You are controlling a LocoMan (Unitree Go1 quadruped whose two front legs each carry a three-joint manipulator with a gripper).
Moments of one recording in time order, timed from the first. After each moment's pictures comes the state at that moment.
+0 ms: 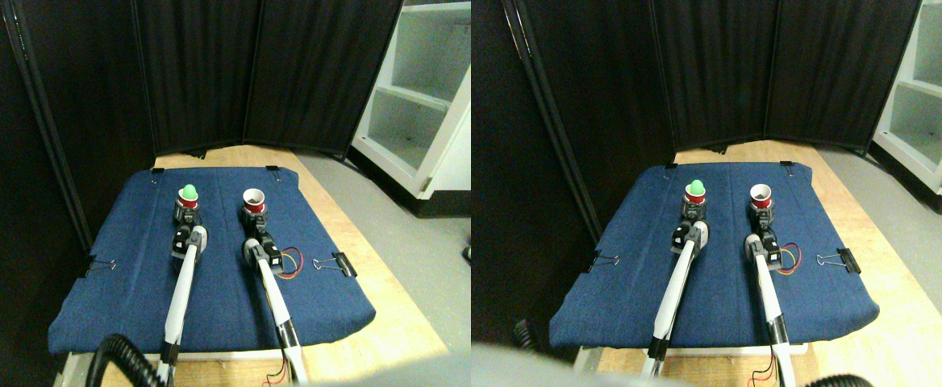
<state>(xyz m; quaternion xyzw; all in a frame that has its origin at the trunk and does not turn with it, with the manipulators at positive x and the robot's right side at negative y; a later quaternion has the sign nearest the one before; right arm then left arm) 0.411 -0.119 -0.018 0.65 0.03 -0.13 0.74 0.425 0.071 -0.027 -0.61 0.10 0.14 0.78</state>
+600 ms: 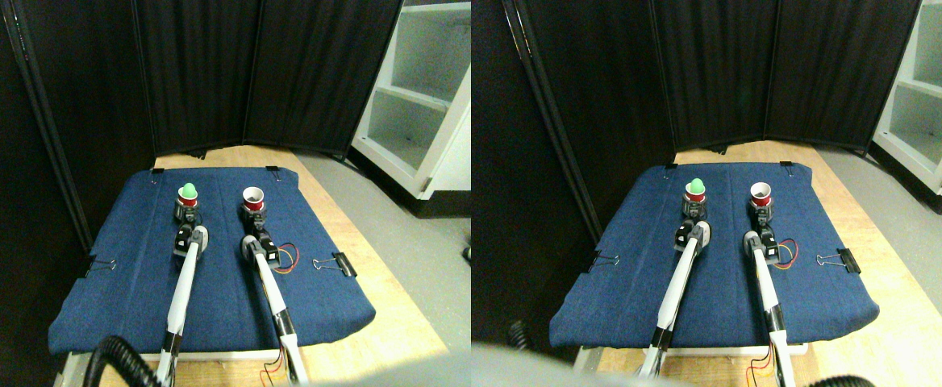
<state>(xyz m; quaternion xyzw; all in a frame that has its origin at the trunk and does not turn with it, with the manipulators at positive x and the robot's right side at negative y) 0.421 -0.121 -0.023 0.66 0.02 -0.14 0.73 0.434 0.071 -0.033 -0.62 0.08 0.15 0.77</state>
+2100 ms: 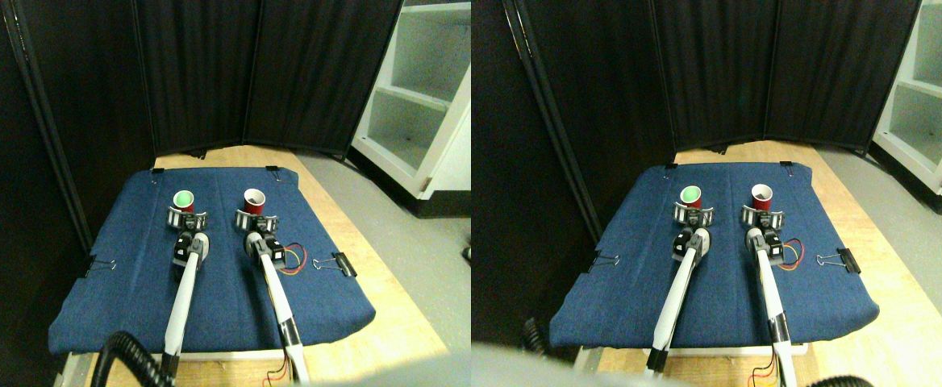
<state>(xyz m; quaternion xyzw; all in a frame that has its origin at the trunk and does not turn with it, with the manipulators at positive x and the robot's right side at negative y) 0.402 -0.120 -0.016 0.73 0.07 -0.16 0.67 0.411 0.070 -0.030 -0.60 0.09 0.15 0.78</state>
